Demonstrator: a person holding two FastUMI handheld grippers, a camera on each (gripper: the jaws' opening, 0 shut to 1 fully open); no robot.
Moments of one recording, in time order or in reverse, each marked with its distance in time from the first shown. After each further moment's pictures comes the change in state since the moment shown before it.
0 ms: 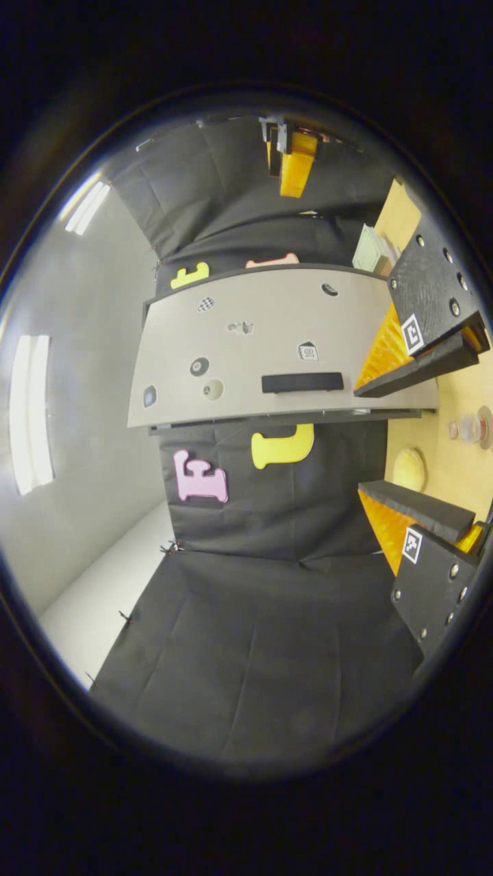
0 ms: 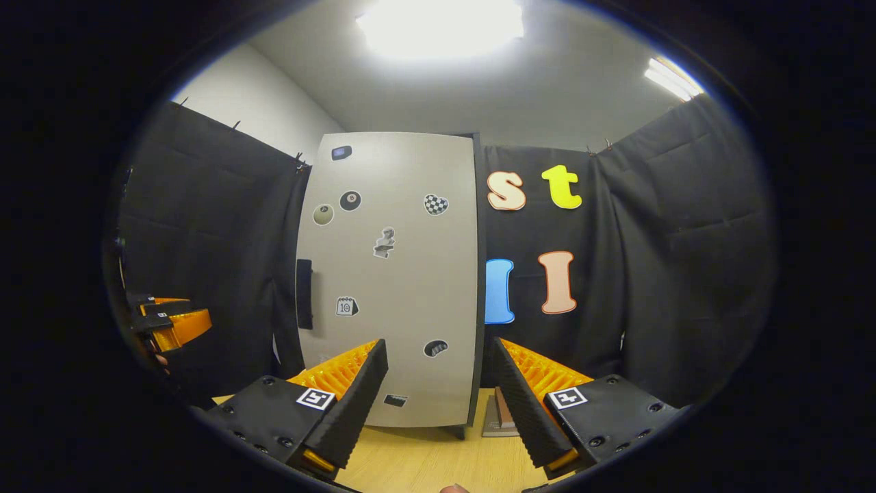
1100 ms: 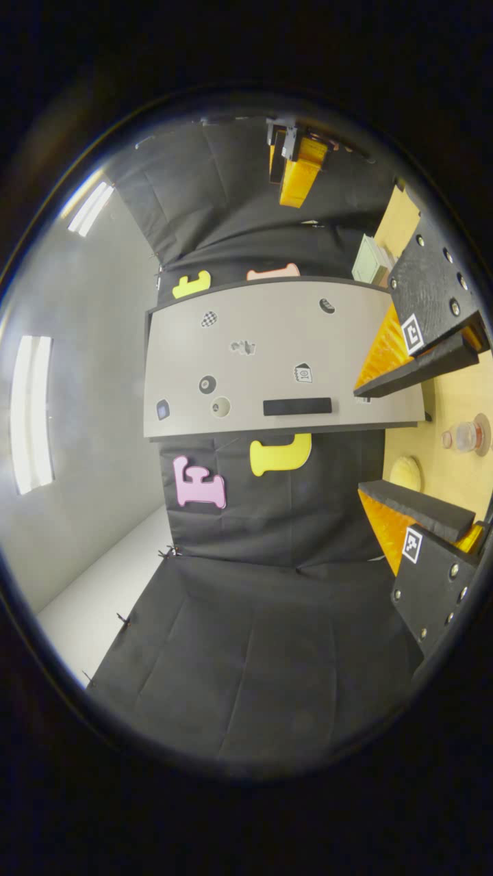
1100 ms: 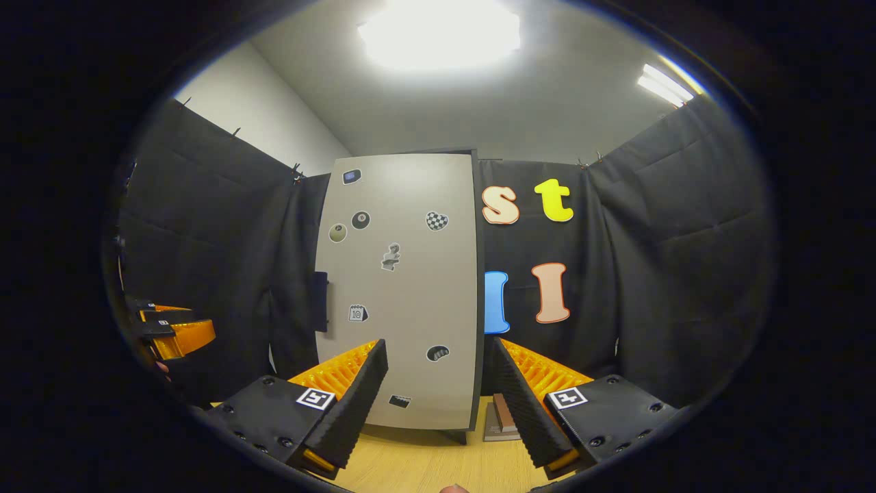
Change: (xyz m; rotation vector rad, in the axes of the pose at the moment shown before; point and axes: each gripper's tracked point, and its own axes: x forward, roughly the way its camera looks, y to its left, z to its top) left arm -0.018 0.011 0.000 -0.022 0.014 -0.037; right arm -0.017 0.019 0.012 -0.002 -0.067 -0.057
